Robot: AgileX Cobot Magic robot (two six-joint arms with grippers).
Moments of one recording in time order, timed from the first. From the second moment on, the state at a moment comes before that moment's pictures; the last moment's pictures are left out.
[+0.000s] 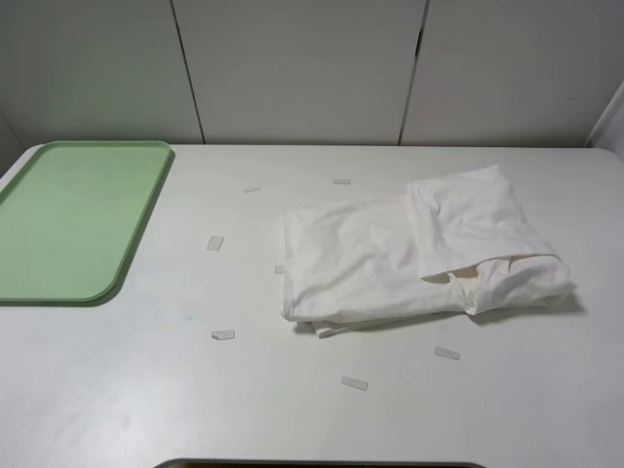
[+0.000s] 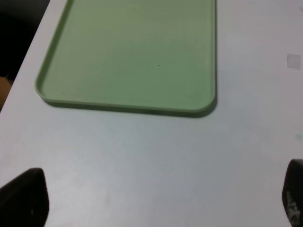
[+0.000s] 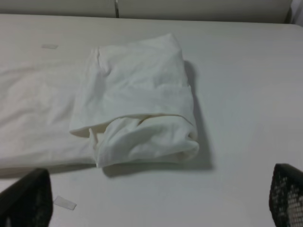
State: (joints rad) left arm 0.10 -0.01 -0.48 0.00 1.06 0.01; right arm 0.08 -0.01 -0.50 -0.02 1.04 0.05
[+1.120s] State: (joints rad) left arm 0.10 0.10 -0.51 -0.01 1.07 -0.01; right arm 0.08 -0.01 -0.49 -0.02 1.03 0.04
